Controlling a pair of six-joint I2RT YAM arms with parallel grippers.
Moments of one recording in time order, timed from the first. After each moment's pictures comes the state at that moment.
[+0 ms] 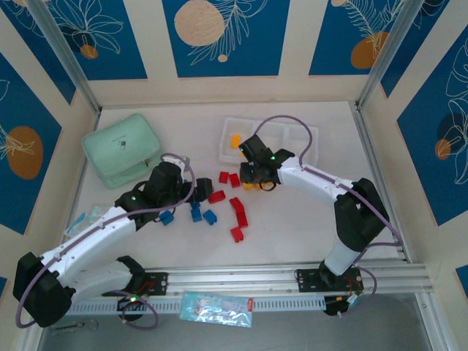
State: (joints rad) left arm -0.64 1.04 0.78 -0.42 -0.04 -0.56; right arm 0.67 1.67 1.26 -0.63 0.12 0.56
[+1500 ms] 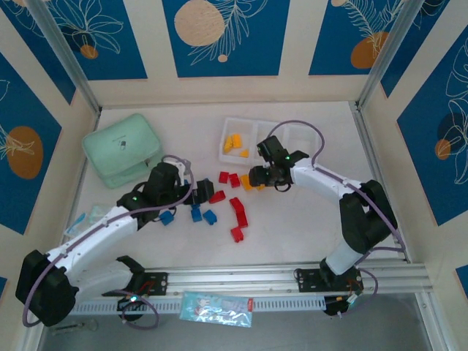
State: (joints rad) left arm -0.61 1.06 0.71 -0.34 0.15 -0.64; right arm 0.54 1.61 1.09 -0.62 0.00 0.41
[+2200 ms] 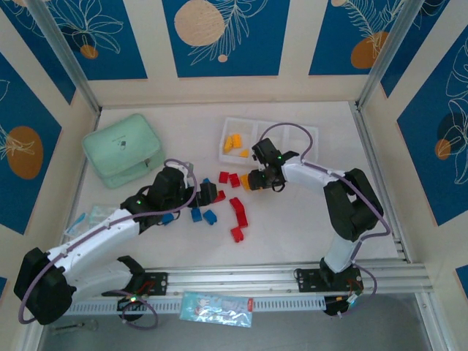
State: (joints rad) left arm -0.68 1.05 0.69 -0.31 0.06 -0.69; right arm 0.54 1.75 1.13 -0.57 0.03 0.29
